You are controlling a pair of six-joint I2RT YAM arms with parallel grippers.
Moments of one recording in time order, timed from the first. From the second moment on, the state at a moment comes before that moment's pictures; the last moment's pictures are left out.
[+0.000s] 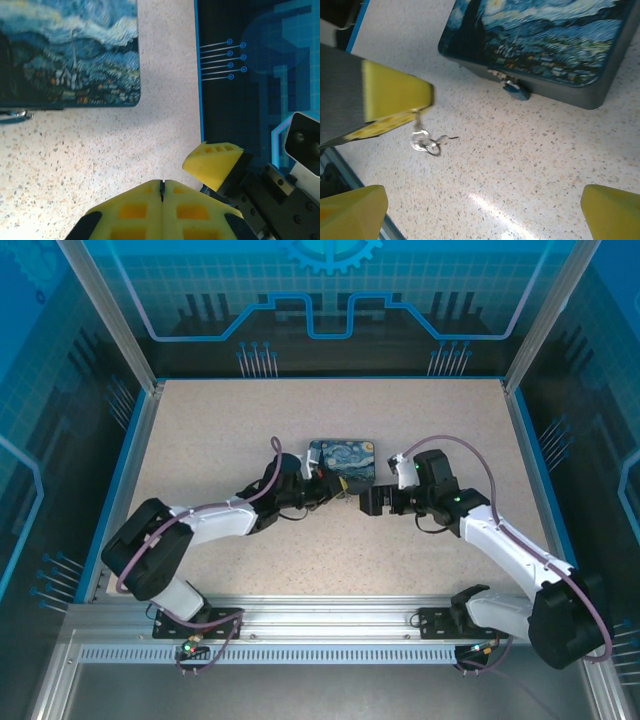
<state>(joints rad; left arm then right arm) -0.64 1.55 0.76 0.38 0.39 -1.13 0.39 1.14 0.72 -0.38 -0.43 0.38</state>
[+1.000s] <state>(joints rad) -0.64 1.45 0.70 0.63 0.04 -0.99 0.38 1.38 0.65 0.56 -0.53 1.08</state>
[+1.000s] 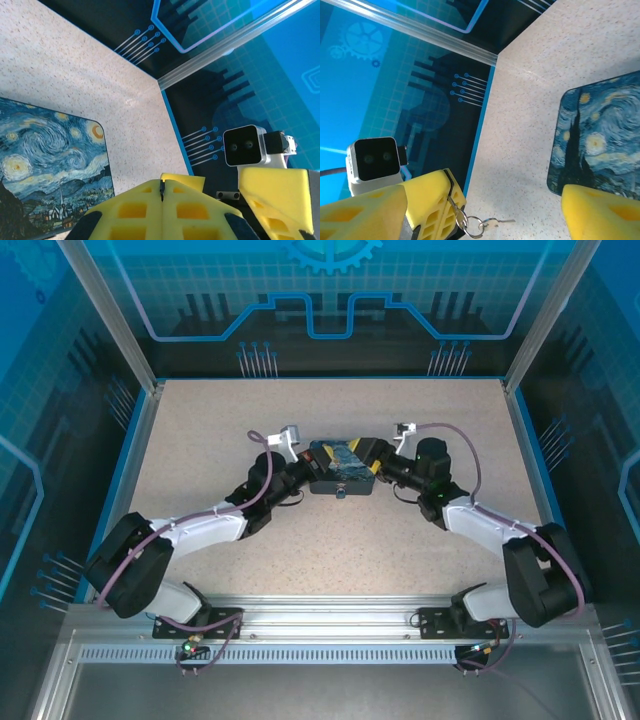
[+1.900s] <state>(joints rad) -0.64 1.46 0.66 0.83 -0.06 -1.11 0.48 1.56 0.70 0.87 -0.56 1.18</state>
